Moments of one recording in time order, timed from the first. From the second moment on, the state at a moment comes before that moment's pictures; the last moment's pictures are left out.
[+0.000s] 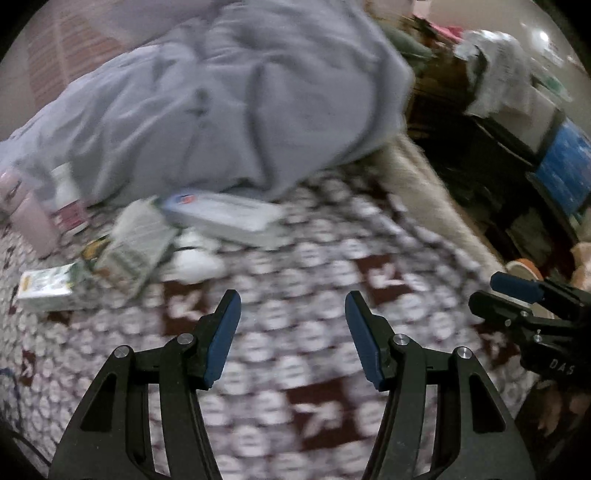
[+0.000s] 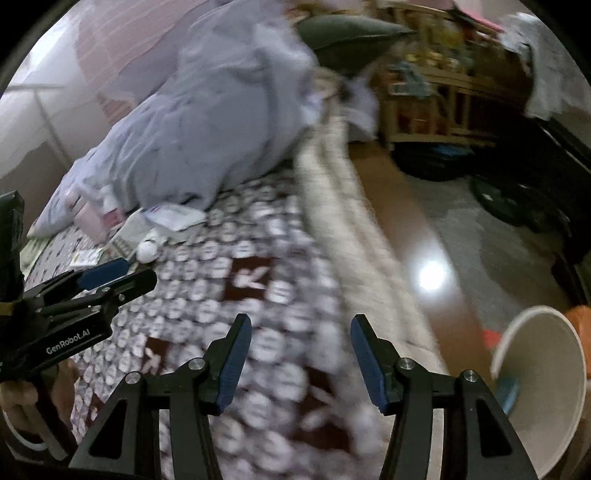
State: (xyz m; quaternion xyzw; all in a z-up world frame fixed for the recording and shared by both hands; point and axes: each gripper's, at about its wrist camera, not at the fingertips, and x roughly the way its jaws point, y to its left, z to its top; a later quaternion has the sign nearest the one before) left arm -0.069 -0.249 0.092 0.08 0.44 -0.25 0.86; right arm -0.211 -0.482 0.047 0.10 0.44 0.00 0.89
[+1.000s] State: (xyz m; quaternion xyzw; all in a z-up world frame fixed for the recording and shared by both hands) left arm 0.076 -0.150 0.043 0.05 0.50 -0.22 0.84; right arm 0.017 -0.339 -0.001 -0.06 0.49 0.18 0.85
